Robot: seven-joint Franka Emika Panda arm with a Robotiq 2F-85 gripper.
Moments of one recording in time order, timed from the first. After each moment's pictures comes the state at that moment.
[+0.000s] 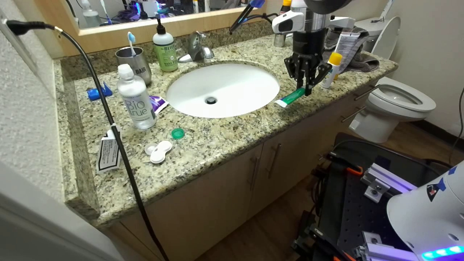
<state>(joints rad) -0.25 -0.05 -0.25 -2.56 -0.17 2.33 -1.56</state>
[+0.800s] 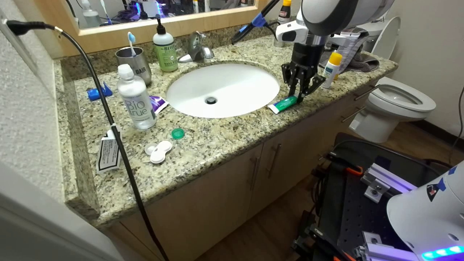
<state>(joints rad) -0.26 0.01 -0.28 -2.63 -0.03 2.60 -1.68</state>
